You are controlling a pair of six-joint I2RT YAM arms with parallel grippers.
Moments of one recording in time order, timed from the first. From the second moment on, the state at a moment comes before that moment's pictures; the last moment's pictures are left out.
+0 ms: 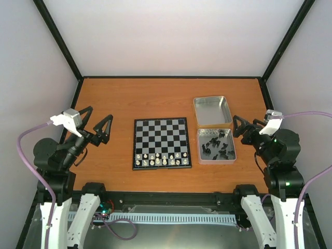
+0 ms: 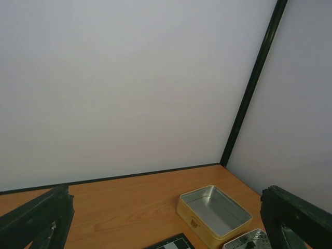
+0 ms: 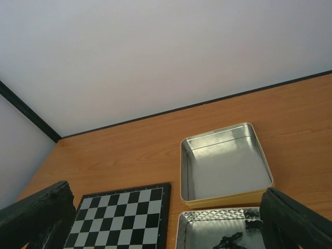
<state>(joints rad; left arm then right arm) -0.03 0.44 0.94 -0.40 0.46 -0.26 0.02 0.51 0.97 -0.70 -0.22 0.37</state>
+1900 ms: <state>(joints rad) -0.03 0.47 0.64 -0.37 0.44 -0.32 0.38 1.45 0.82 -0.59 0.00 0.48</state>
